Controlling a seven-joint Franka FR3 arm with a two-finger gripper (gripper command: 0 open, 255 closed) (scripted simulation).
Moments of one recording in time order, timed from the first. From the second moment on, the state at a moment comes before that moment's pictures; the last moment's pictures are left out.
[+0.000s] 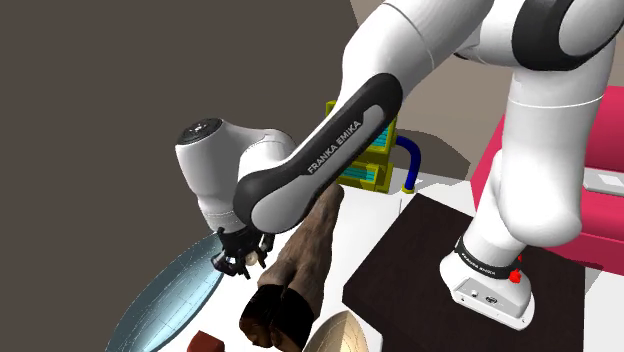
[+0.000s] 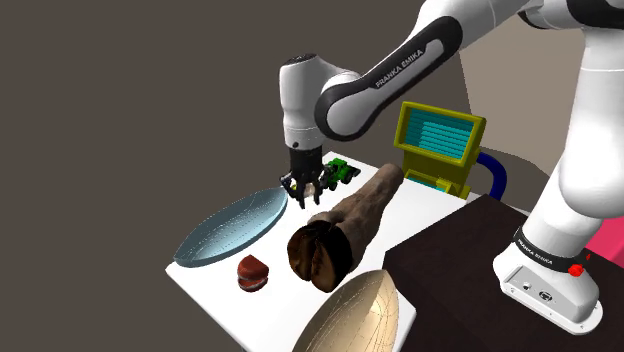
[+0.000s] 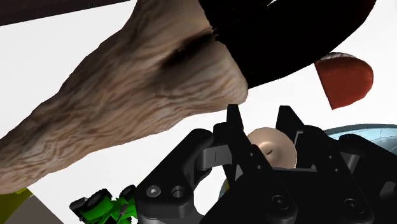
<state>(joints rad) 0.31 0.26 0.53 -2.04 -0.12 2.20 1.07</state>
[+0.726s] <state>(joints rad) 0.42 0.10 0.65 -2.22 -0.01 2.25 1.24</state>
